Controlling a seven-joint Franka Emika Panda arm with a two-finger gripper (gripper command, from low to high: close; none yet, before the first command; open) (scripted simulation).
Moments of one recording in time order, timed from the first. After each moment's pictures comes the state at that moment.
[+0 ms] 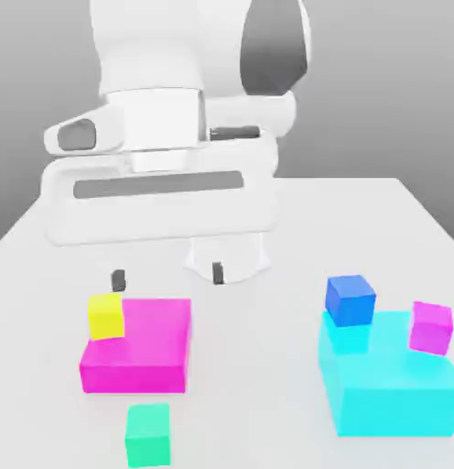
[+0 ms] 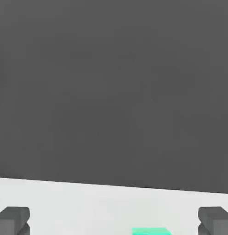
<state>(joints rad) 0.05 -0.05 -0.19 -2.43 0.14 2.59 0.47</state>
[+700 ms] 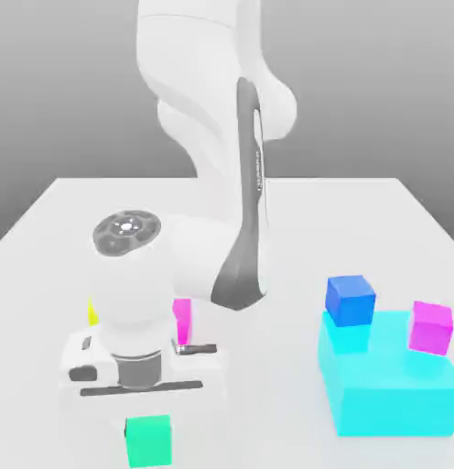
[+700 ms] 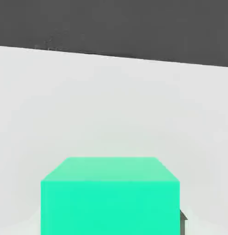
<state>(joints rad) -0.04 0.39 -0.15 -2.46 0.18 2.84 0.35</state>
